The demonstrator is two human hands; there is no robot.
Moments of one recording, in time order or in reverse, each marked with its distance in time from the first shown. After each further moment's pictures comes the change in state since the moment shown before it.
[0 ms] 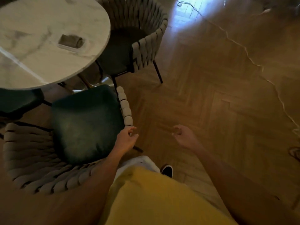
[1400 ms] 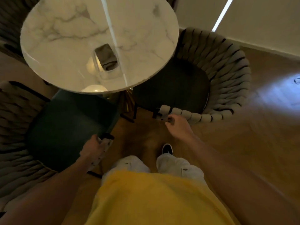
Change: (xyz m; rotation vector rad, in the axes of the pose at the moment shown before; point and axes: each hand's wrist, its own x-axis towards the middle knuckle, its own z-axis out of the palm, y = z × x) left_hand 0.295 0.098 -0.022 -0.160 0.508 -0.753; right_hand 0.534 -0.262 -0.156 -0.524 -0.436 -0.683
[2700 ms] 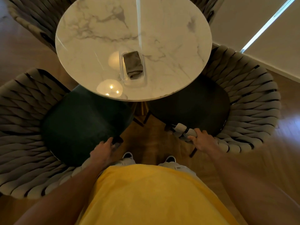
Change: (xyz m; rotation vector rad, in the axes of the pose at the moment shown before) left_hand 0.003 0.002 -0.004 0.189 -0.059 -0.011; right_hand 0.076 0.040 -0.029 -0.529 -0.291 0.166
